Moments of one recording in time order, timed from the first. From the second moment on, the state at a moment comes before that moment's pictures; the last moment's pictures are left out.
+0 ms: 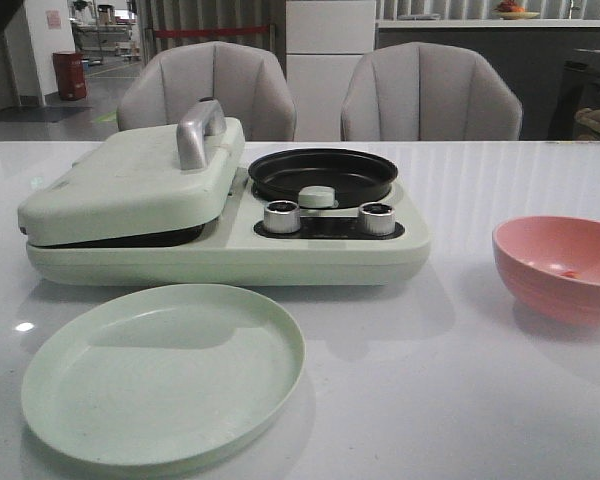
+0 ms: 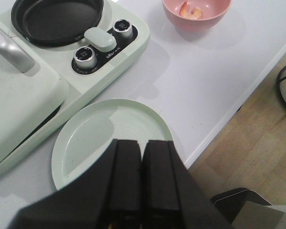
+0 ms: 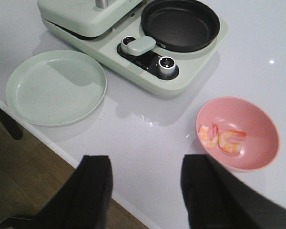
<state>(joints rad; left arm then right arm) -0.76 0.90 -0.86 -0.10 0.70 0.16 0.57 0.56 -0.77 -0.01 0.86 -0.01</state>
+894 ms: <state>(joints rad) -0.76 0.90 -0.86 -0.10 0.70 0.15 0.28 1.03 -0.89 -0.16 0.94 0.12</state>
